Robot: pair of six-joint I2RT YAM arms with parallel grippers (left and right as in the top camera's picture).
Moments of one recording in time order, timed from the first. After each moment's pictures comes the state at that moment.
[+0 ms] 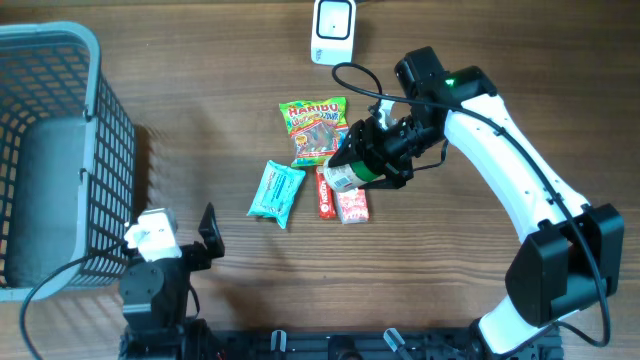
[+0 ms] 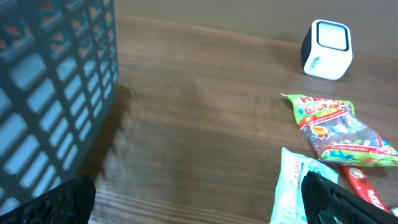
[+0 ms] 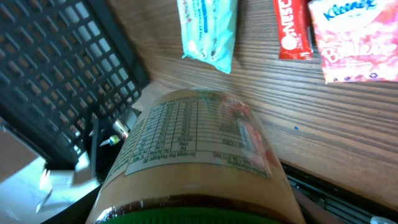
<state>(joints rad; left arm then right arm) 0.06 0.08 0.25 -0.54 -0.03 -0.14 0.35 1.79 1.50 -1.22 -0.86 0.56</state>
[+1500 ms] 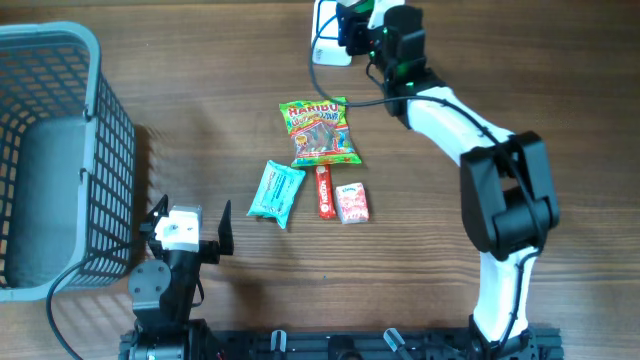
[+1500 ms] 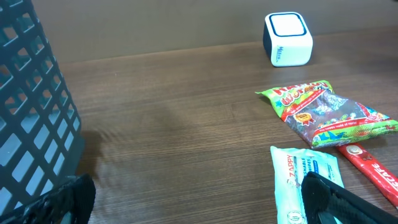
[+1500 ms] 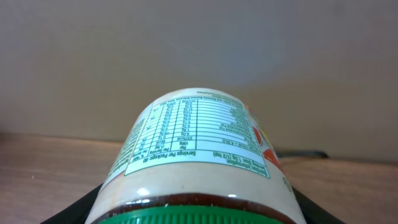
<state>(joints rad) 0.06 0.08 0.09 -0.27 0.12 0.10 0.35 2.16 1.51 0.45 -0.03 0.25</state>
